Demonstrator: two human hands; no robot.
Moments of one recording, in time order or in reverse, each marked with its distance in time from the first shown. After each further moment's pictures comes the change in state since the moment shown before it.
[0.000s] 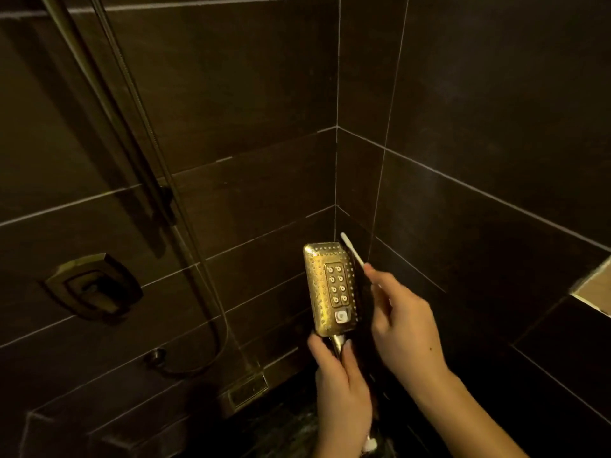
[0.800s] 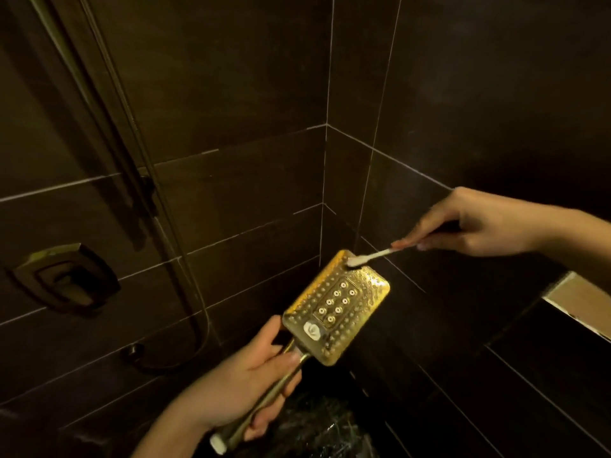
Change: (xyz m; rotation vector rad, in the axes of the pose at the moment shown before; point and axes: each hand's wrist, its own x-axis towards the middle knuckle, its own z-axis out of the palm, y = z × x) left_hand -0.055 0.050 -0.124 0.099 -0.591 -0.012; right_hand 0.134 -0.011 -0.160 -0.231 -0.873 -0.442
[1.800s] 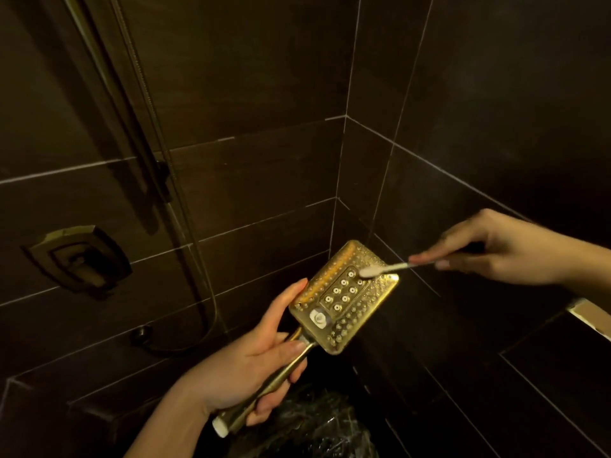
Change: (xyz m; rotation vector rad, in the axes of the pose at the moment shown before) left_hand -0.001 0.006 -0.013 0.015 -0.018 0.065; right_hand -0.001 0.005 0.023 0.129 0.041 -0.038
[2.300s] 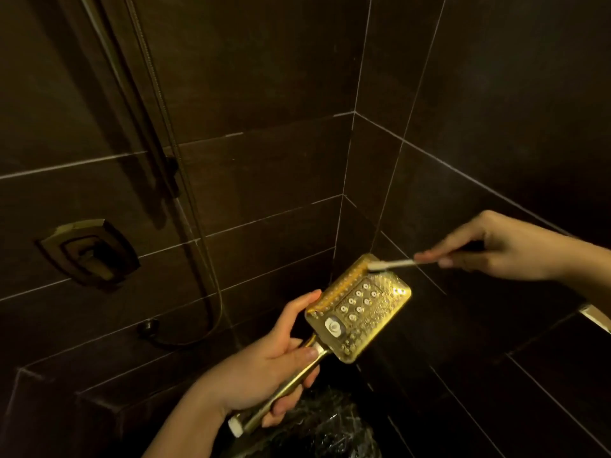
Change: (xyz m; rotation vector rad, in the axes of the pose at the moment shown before) left_hand 0.005 -0.016 0.002 0.008 -0.008 -0.040; right_hand 0.009 0.008 0.004 -0.028 0.000 0.091
